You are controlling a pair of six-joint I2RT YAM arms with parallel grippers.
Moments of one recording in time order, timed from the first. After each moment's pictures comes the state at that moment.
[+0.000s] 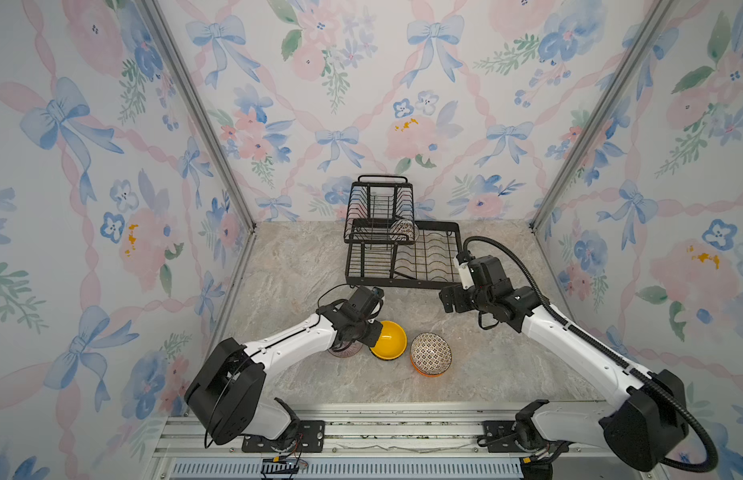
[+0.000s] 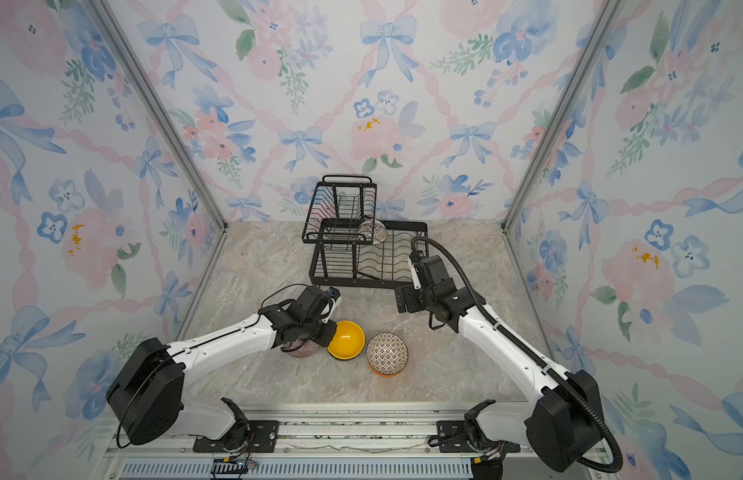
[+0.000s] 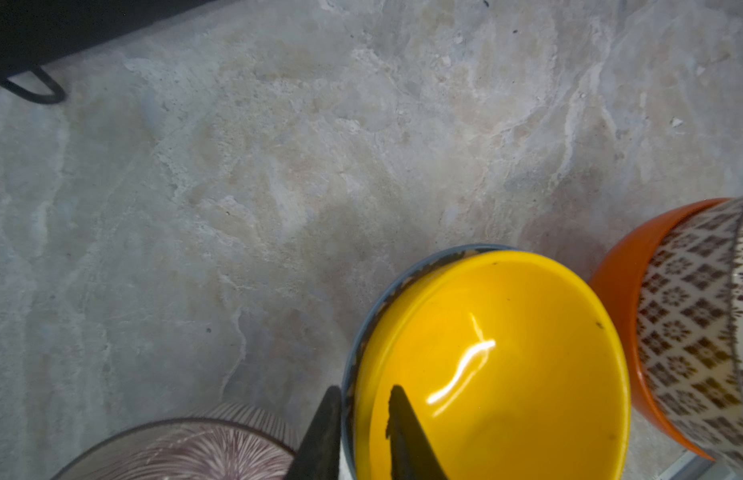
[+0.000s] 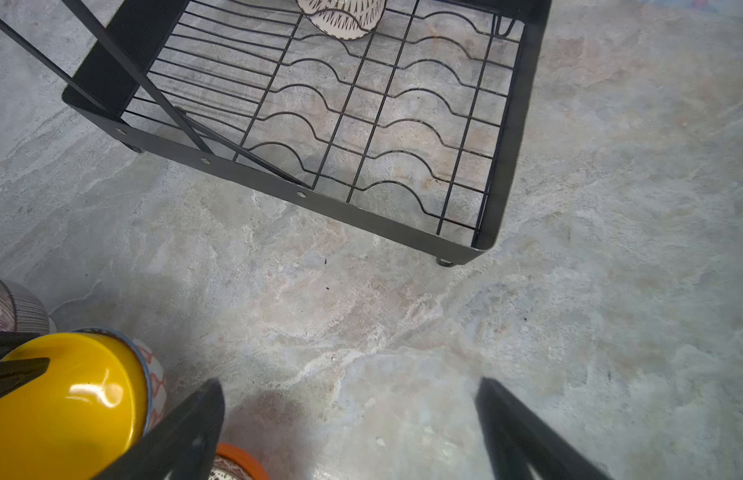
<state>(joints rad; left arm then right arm) -0.71 1.42 0.85 -0.48 0.00 -0.22 0.50 1.28 1.02 -0.58 0.10 0.17</state>
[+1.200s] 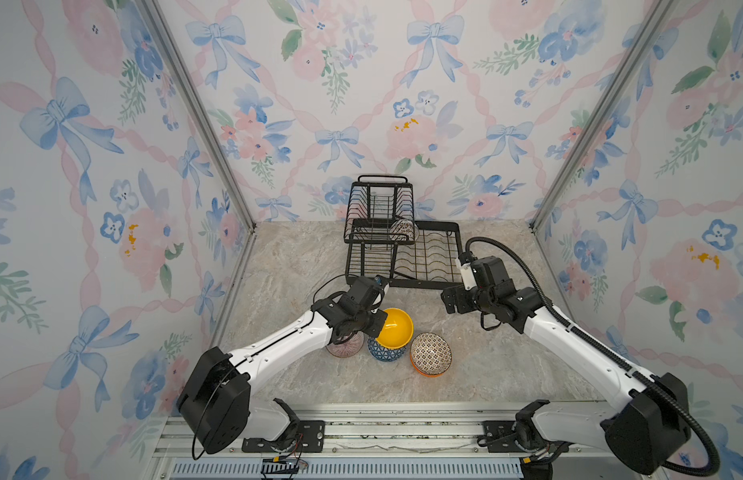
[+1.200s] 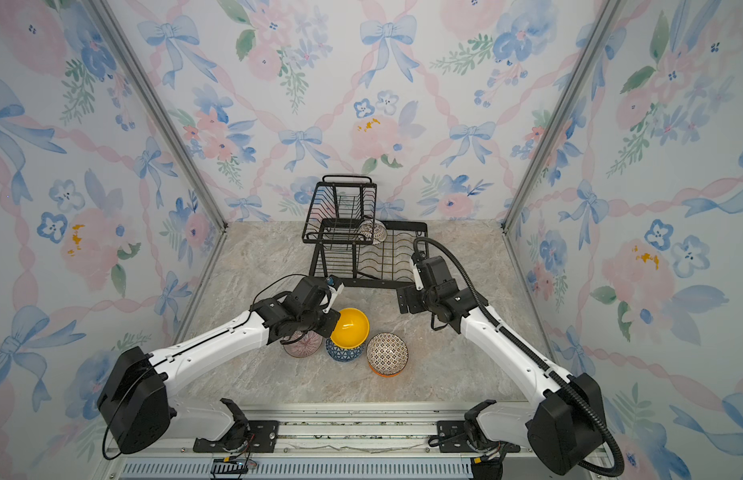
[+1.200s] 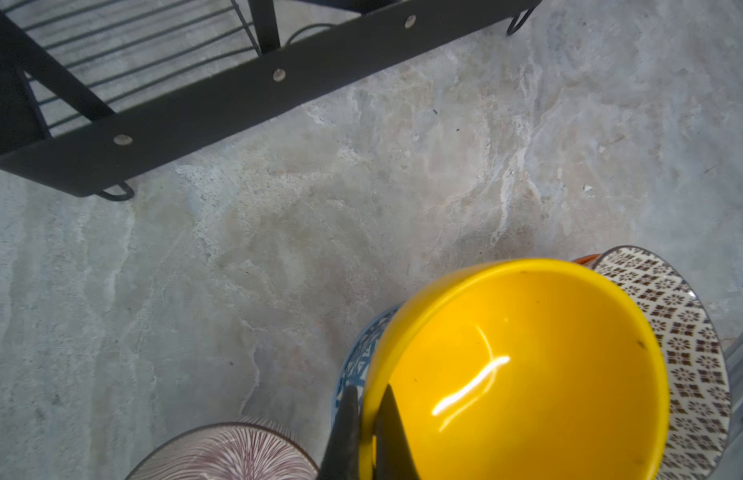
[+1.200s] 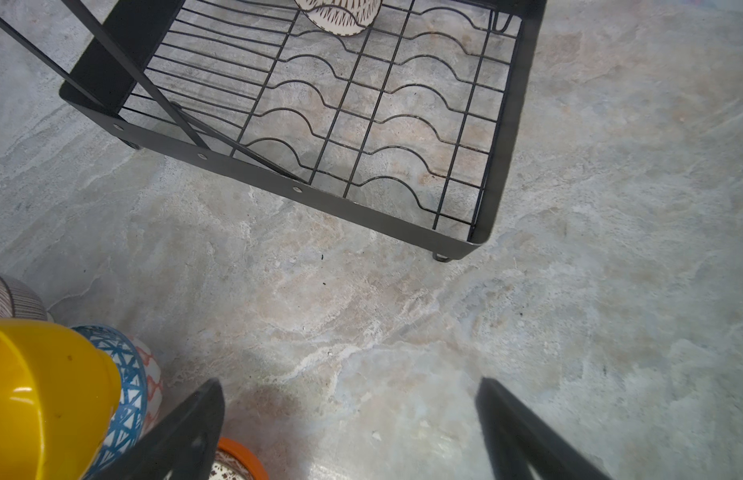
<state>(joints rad) -0.72 1.36 0.97 -0.52 -0.03 -0.20 0.48 1.25 1.02 -0.59 0.08 0.16</state>
